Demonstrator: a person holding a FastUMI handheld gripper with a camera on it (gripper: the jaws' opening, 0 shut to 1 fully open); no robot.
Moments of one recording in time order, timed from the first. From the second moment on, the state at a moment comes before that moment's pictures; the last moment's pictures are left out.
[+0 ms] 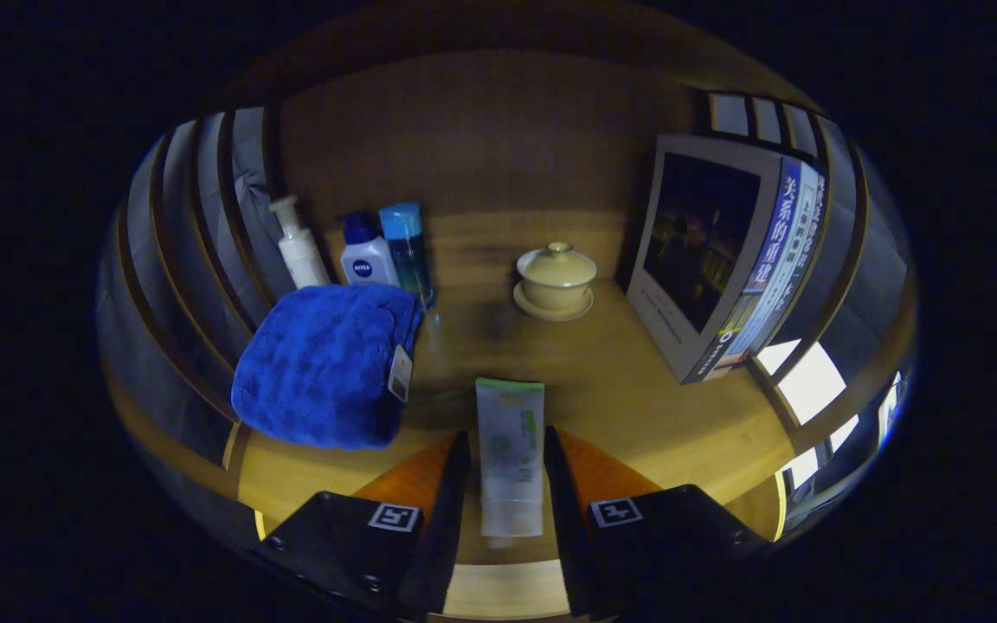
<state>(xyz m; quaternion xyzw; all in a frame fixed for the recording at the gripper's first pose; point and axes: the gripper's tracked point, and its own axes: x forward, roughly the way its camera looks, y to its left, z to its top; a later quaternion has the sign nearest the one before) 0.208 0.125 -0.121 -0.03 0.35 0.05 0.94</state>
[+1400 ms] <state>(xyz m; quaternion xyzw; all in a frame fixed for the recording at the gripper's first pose) -0.015 0.092 -0.111 0.03 0.15 0.10 0.98</state>
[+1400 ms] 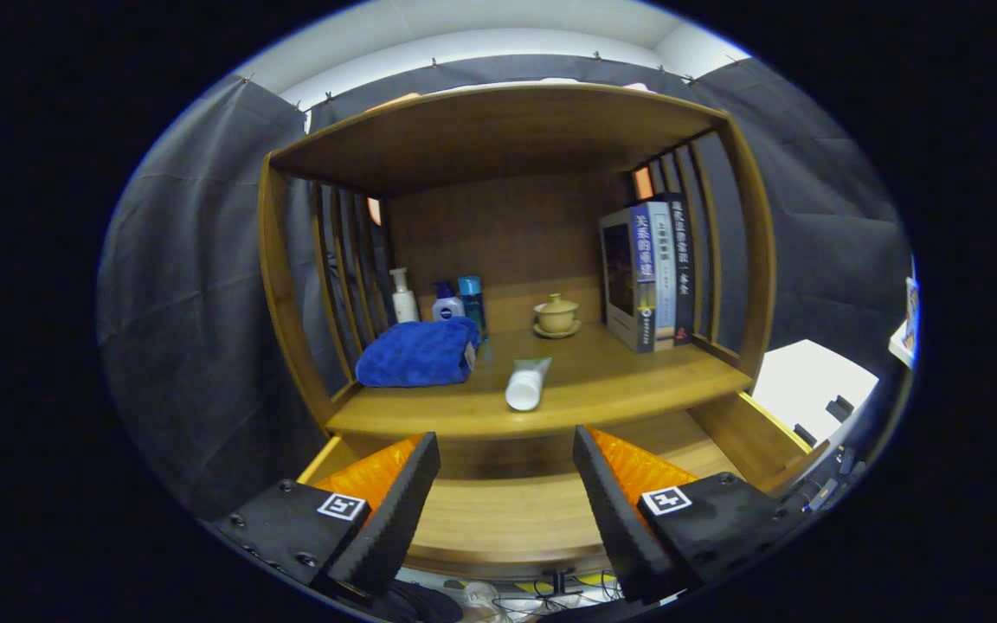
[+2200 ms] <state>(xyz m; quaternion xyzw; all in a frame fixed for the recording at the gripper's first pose) -0.062 0.057 -0.172 0.00 0.16 0.09 0.98</state>
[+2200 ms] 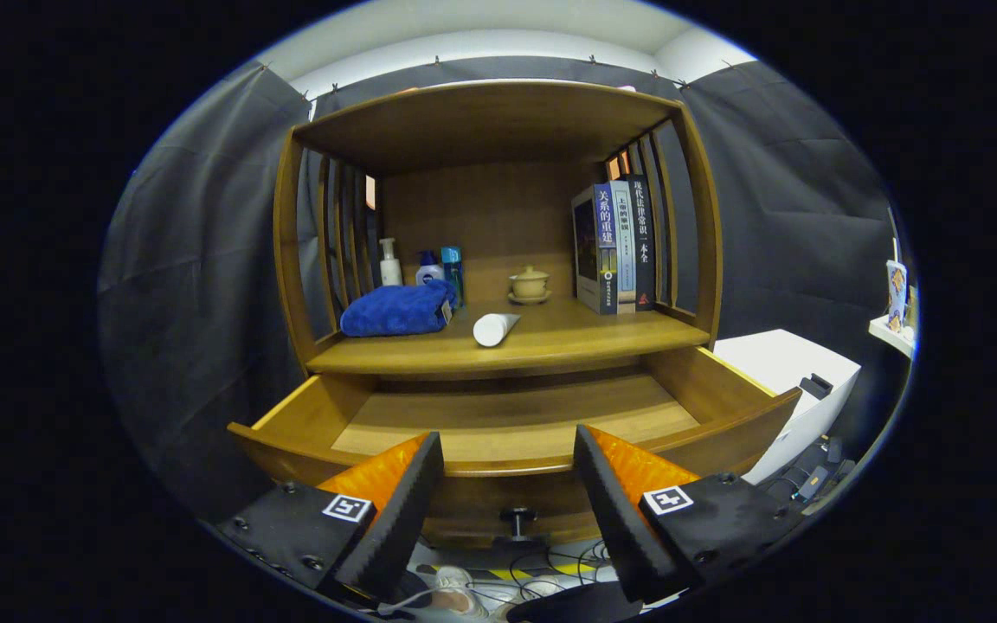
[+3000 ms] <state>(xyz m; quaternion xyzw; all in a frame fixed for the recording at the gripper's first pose) -0.071 0.053 -0.192 -0.01 0.18 0.08 0.98</state>
